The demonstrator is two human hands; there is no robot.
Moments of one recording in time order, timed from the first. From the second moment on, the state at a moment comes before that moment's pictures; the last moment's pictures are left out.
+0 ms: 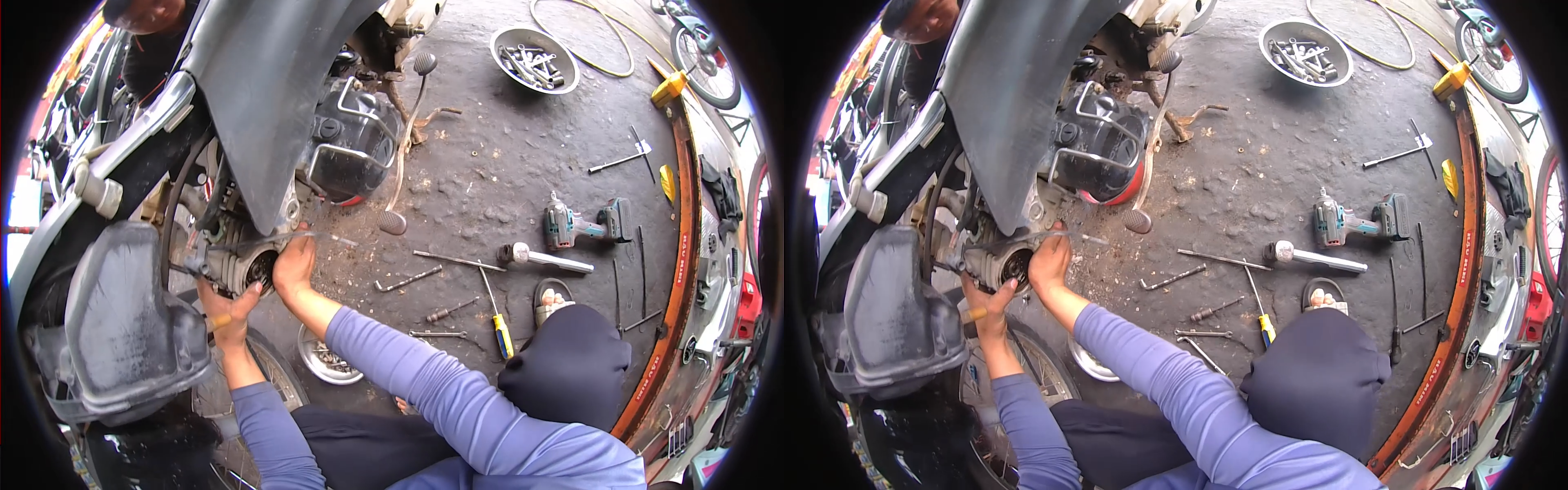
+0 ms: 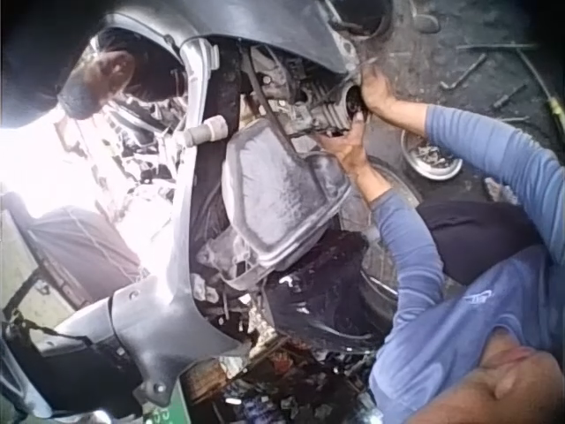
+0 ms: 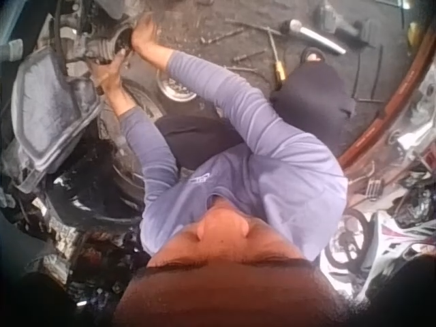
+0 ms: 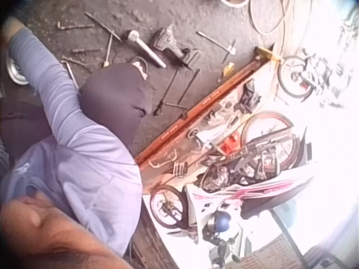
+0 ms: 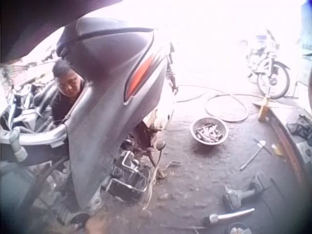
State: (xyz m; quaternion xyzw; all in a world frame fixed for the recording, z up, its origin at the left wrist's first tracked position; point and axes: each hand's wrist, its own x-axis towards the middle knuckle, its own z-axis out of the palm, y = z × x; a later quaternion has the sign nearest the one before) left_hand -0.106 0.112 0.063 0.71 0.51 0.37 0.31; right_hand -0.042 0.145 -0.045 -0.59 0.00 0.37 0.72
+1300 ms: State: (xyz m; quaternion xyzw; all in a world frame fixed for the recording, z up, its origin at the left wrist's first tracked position) left_hand -0.129 0.139 0.017 0.65 0.47 0.54 0.24; right_hand -0.033 0.140 -0.039 -0.58 -0.03 0.37 0.72
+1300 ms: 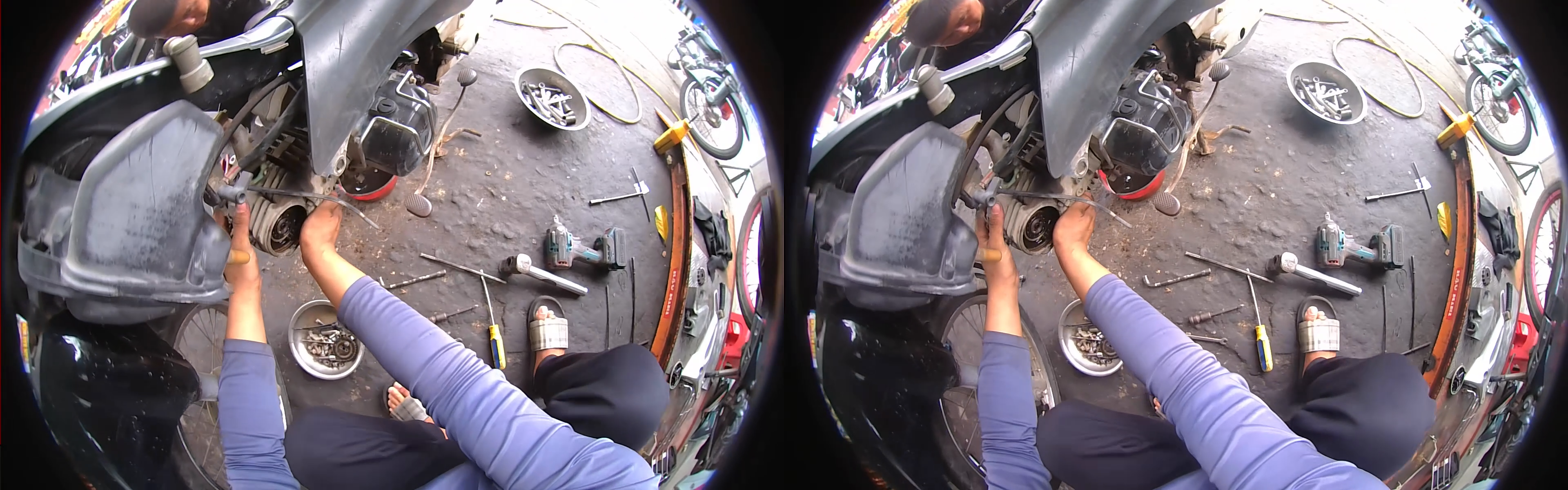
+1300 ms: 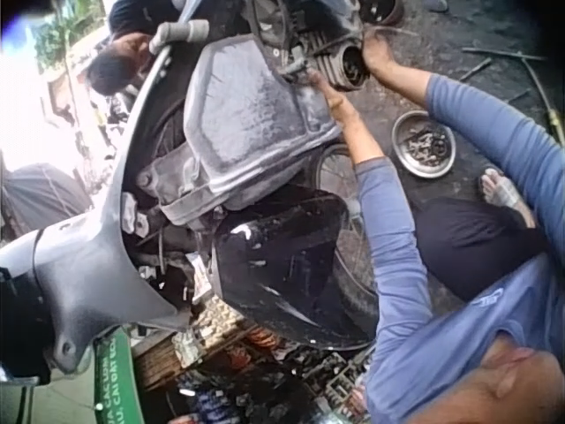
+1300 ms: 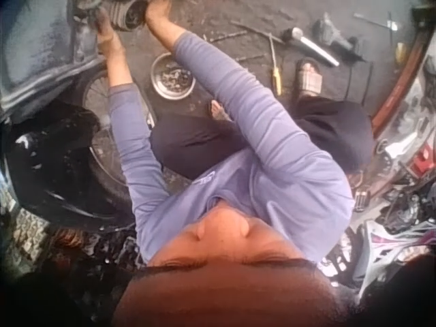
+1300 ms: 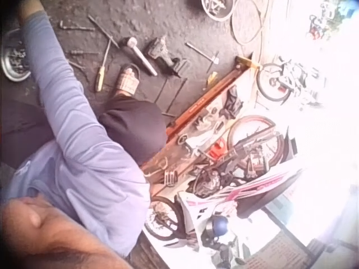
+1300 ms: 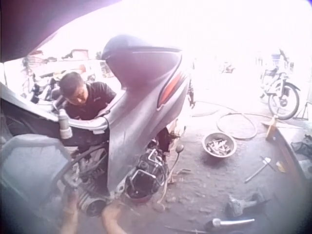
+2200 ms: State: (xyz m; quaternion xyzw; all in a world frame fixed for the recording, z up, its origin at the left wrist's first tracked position) left_hand -0.115 0.143 0.018 0.75 0.32 0.52 0.26; right_hand 0.004 0.183 -0.085 -0.25 0.07 0.56 0.79
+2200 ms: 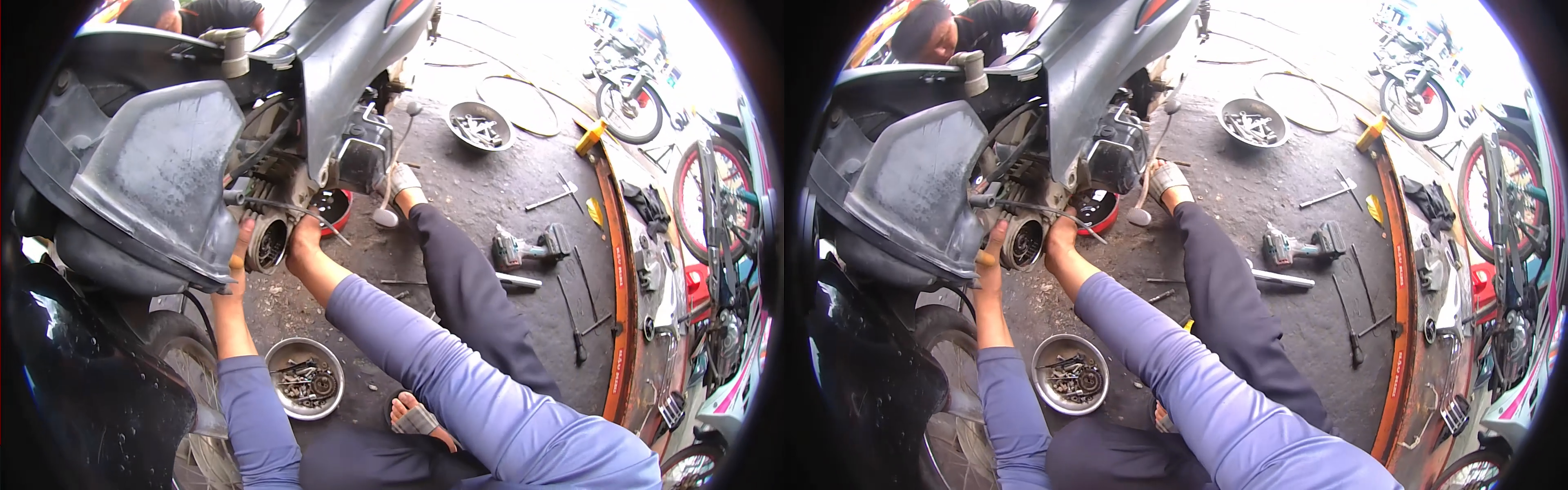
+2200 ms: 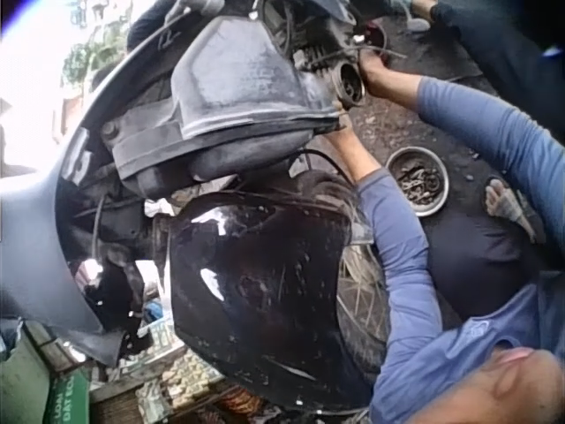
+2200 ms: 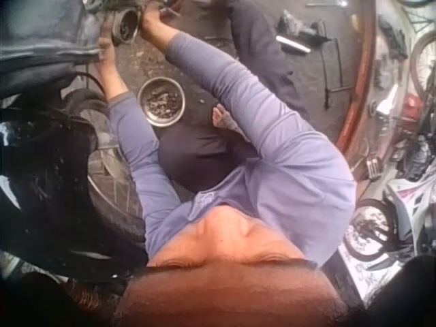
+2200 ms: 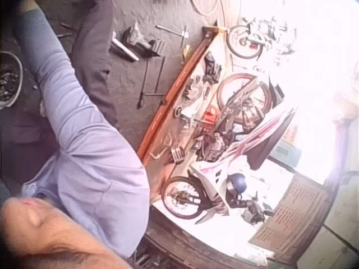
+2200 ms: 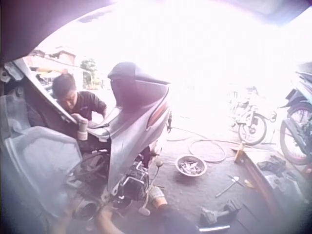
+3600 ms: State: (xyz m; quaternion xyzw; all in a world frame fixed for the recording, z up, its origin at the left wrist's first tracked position) left_hand -0.123 0.105 0.041 0.73 0.50 0.38 0.29; right_hand -0.017 0.158 -0.062 -0.38 0.11 0.47 0.79
